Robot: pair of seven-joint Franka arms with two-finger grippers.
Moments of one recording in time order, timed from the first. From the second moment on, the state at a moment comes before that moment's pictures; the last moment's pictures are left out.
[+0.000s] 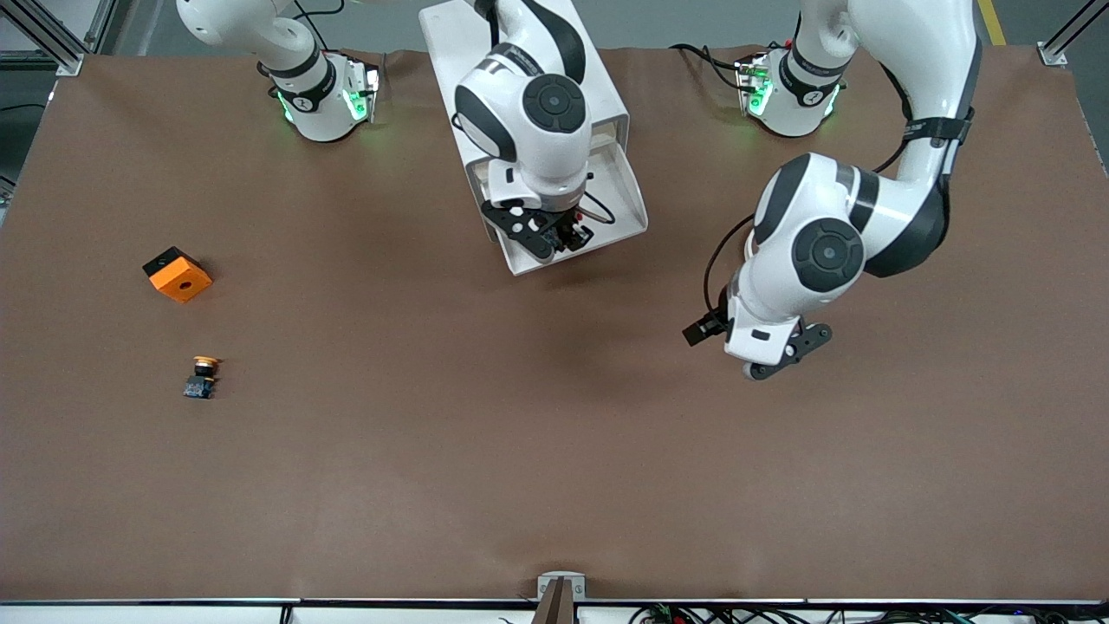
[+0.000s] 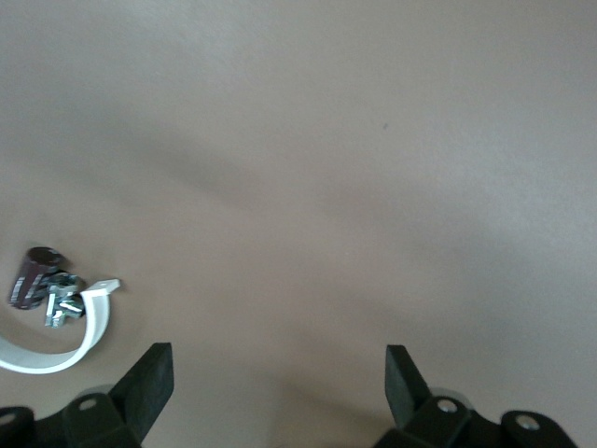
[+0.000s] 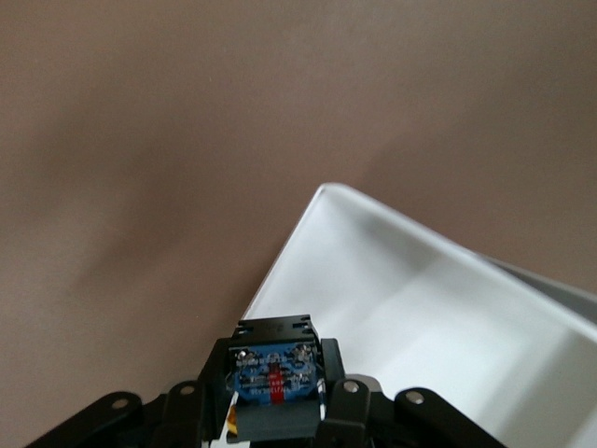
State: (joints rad) left arm -0.42 0.38 -0.01 -1.69 -0.10 1.98 -0.88; right arm 0.89 0.47 -0.07 -1.46 0.08 1.86 1.48
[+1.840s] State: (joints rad) left arm -0.63 0.44 -0.31 -1.90 -0.10 2.22 -1.18; right arm 0.05 0.47 -0.09 -1.90 0.02 2.44 0.10
